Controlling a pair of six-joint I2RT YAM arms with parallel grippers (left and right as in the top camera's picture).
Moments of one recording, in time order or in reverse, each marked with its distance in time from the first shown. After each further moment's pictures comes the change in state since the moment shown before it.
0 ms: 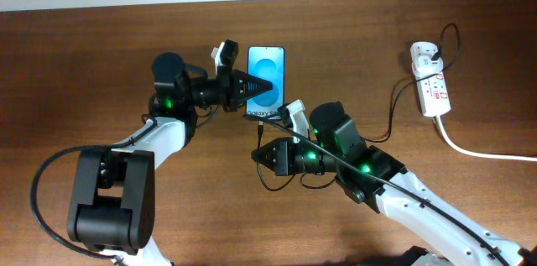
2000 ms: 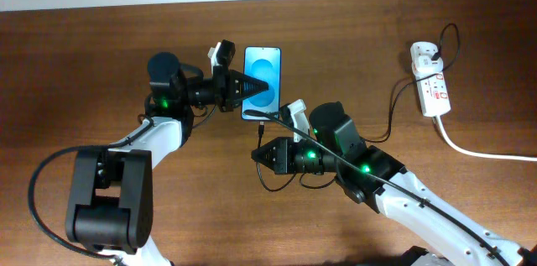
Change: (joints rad) left arm 0.022 0.000 0.000 0.001 0.034 -0.003; right arm 0.000 0.002 0.000 0.001 0.005 0.053
